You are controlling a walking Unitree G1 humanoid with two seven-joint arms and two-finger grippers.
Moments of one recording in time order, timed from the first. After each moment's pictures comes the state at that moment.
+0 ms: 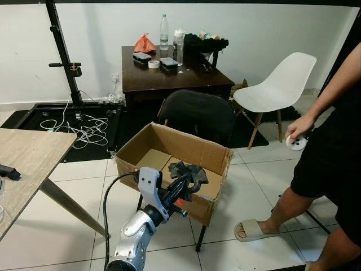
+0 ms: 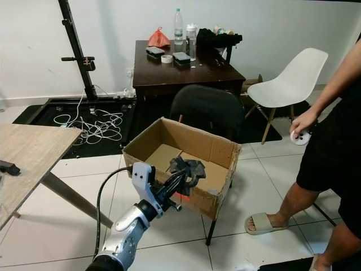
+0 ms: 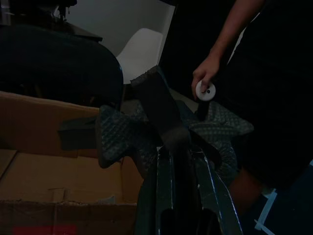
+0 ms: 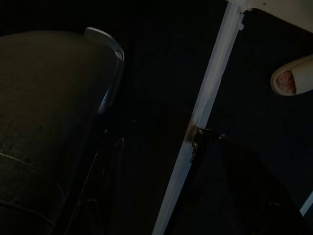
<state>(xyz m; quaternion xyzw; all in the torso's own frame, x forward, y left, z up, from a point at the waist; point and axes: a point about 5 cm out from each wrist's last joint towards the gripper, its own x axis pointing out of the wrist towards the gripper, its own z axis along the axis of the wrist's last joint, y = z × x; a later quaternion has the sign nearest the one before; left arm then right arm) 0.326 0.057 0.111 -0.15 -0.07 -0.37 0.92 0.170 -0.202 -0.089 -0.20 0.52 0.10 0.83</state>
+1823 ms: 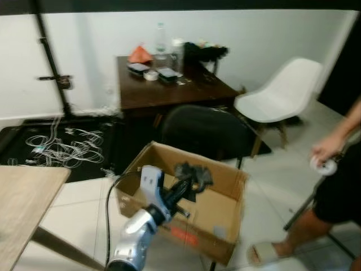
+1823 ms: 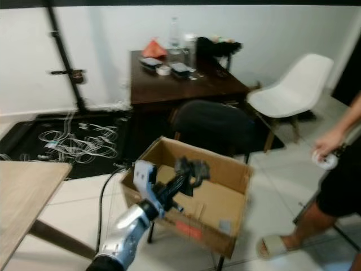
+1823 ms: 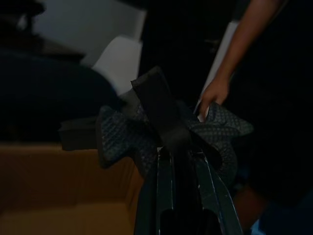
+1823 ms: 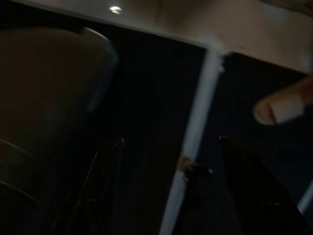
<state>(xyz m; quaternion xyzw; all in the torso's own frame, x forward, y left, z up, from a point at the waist) 0.320 0.041 0.116 -0.16 -0.07 -0.41 0.89 0.158 -0.211 -0.093 -0.20 0.53 0.09 0.82</state>
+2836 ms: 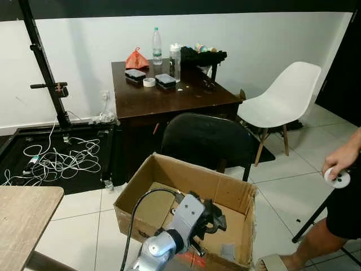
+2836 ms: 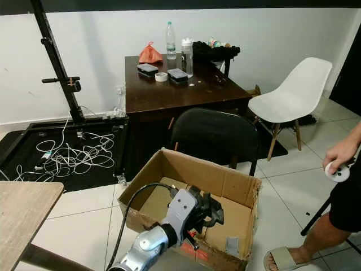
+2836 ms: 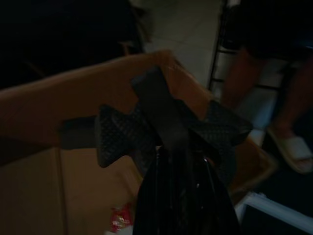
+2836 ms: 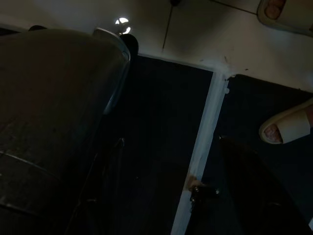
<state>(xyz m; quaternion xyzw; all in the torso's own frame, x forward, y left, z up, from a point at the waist) 0.292 0.005 0.053 0.06 0.07 -0.41 0.91 0.161 -0.207 -0.092 -0.20 0.53 0.09 0.82</state>
